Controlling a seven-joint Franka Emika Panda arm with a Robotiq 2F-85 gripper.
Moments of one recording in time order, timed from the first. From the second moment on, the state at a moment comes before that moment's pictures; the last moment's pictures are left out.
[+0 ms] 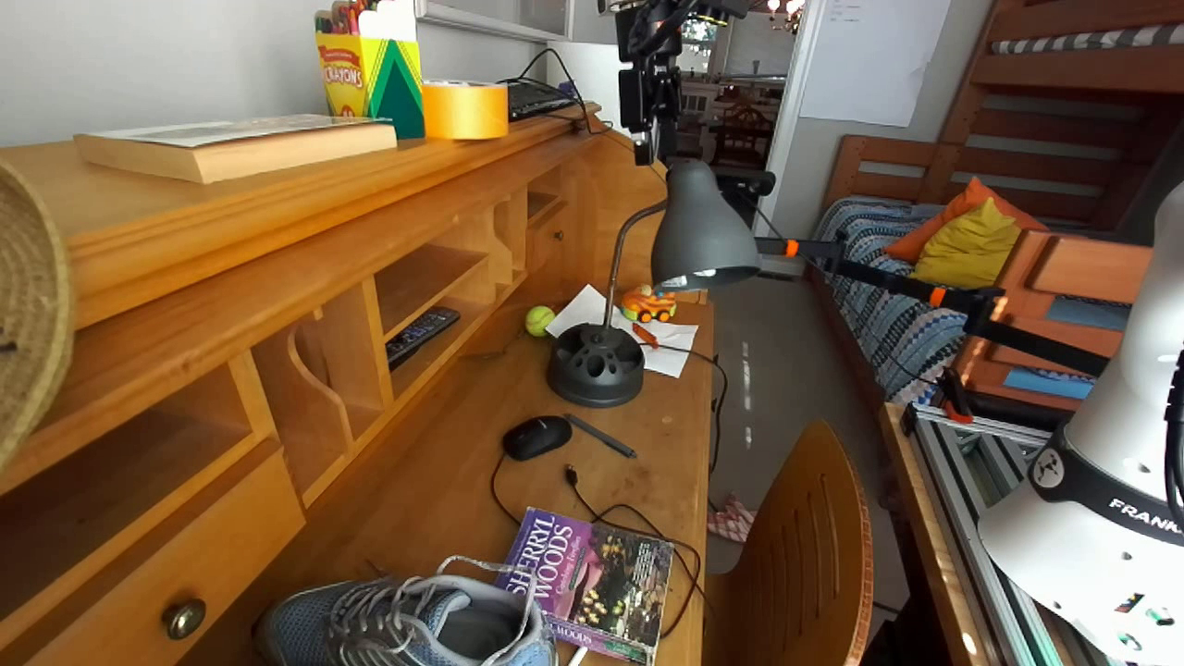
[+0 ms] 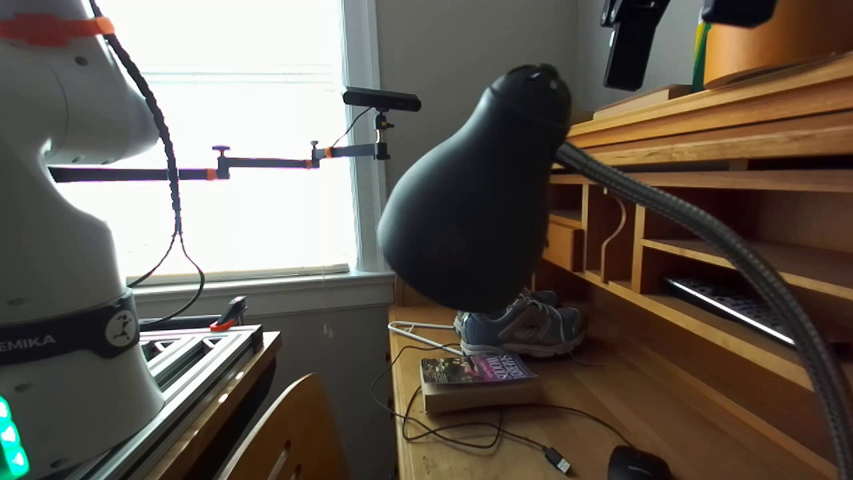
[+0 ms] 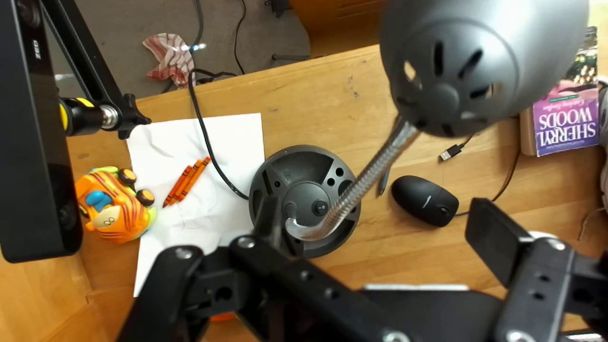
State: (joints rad) arm -0.18 0.06 -0.17 -1.86 -0.07 1.74 -0.20
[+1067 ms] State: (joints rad) arm -0.17 -0.13 -0.14 -1.90 -0.06 1.67 0.34
